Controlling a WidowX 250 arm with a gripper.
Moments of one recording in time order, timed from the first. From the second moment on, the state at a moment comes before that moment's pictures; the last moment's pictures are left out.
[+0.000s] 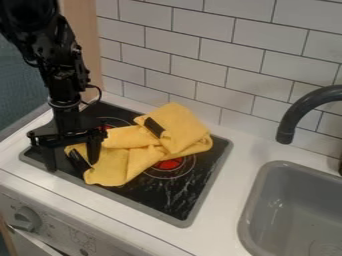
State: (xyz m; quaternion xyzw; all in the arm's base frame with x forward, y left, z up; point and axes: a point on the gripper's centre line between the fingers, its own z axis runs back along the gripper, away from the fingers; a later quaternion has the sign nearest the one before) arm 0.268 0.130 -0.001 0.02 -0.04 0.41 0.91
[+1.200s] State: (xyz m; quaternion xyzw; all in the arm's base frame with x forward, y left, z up) arm 0.262 0.117 0.017 -0.03 -0.03 0.41 0.91
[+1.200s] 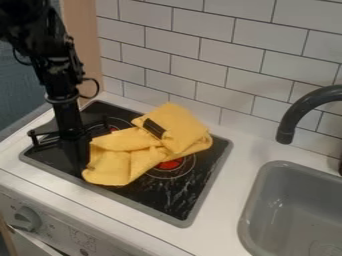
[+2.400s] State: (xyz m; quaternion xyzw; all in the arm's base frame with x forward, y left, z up) arm 0.364 0.053 0.078 -0.15 -0.04 0.46 0.88
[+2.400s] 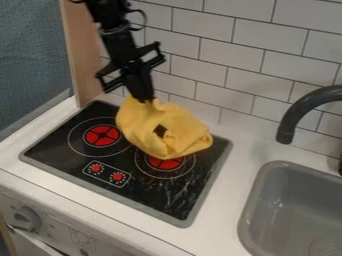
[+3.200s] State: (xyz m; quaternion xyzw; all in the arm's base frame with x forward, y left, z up) arm 0.394 0.023 0.031 -0.13 -0.07 0.47 0.87
